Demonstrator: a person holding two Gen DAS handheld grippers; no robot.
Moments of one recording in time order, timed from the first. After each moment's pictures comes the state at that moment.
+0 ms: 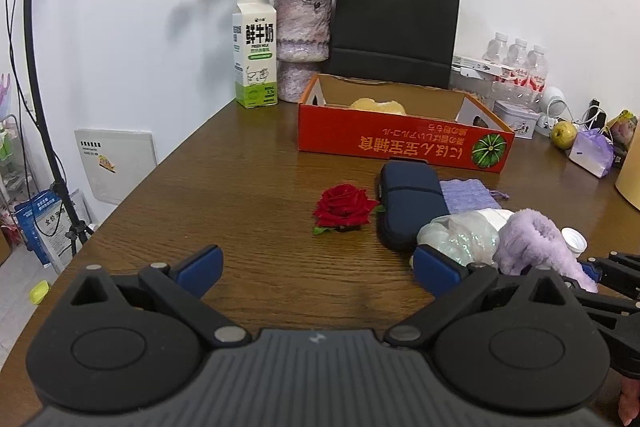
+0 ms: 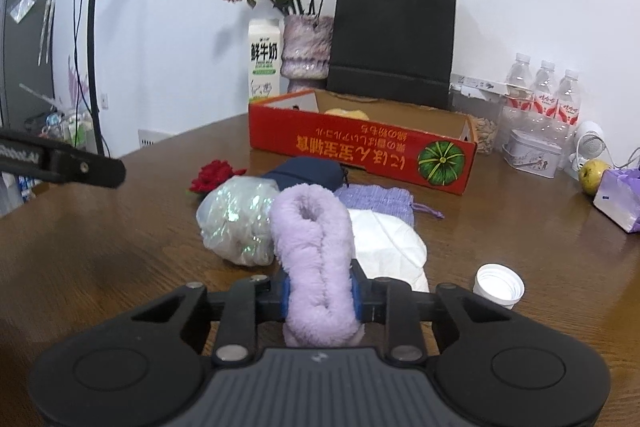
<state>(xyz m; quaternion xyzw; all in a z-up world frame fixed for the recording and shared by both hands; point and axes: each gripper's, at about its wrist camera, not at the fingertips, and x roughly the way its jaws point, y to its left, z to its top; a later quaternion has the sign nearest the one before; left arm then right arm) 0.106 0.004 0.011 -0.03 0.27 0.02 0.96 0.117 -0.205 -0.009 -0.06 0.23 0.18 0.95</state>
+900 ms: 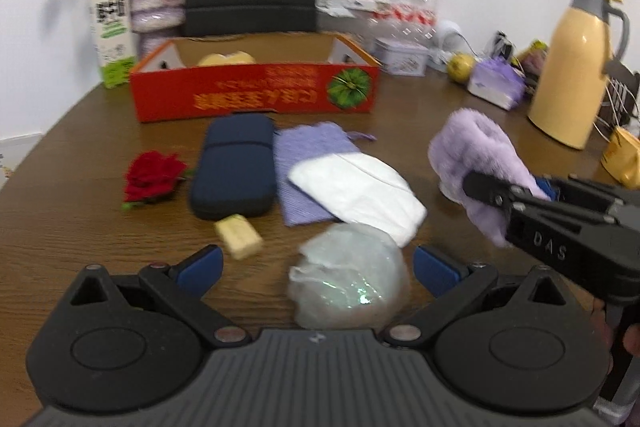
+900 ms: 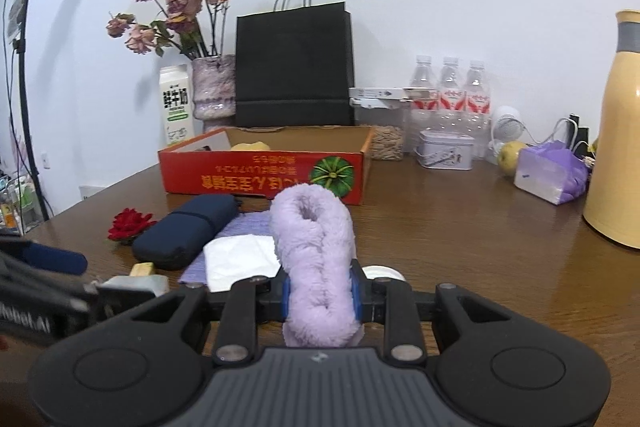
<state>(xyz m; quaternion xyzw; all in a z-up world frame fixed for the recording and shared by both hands) 0.130 -0.110 -0.023 0.02 0.33 -0.13 0.94 0.118 -0.278 -0.004 0.01 0.20 0.08 0.98</state>
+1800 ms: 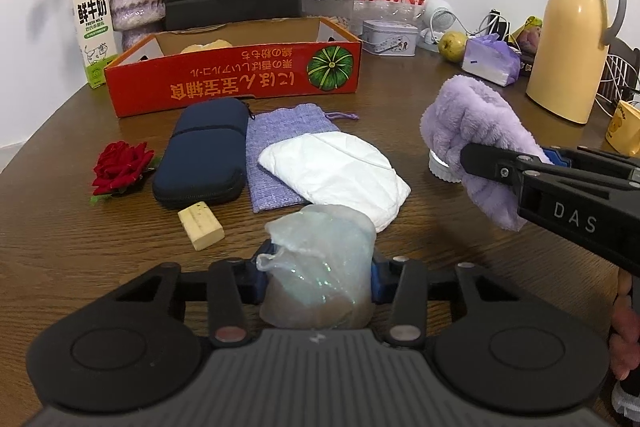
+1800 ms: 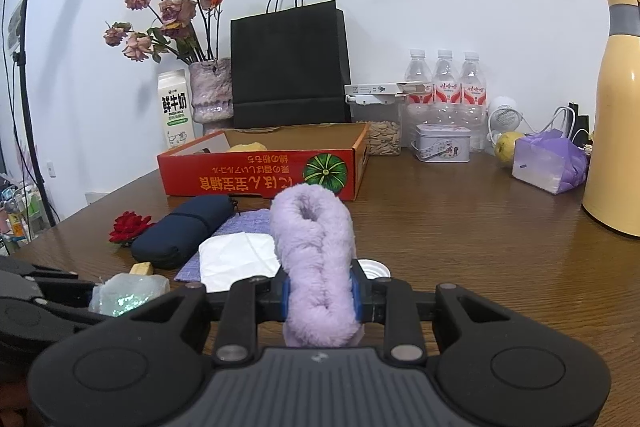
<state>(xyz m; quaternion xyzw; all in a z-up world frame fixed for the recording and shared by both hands) 0.133 -0.135 -0.041 0.04 0.33 -0.12 0.94 0.115 -0.295 -0.006 0.02 0.20 0.09 0.97</state>
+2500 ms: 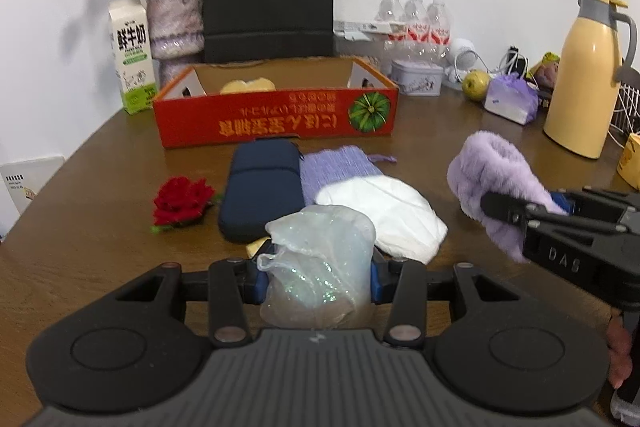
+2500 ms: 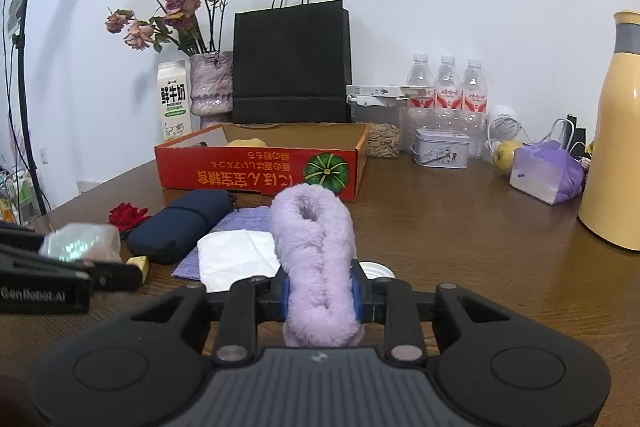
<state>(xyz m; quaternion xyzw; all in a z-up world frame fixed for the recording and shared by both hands) 0.122 -0.098 -0.011 0.03 0.28 -0.09 0.95 0.117 -0.278 -0.005 0.00 0.20 0.08 0.98</state>
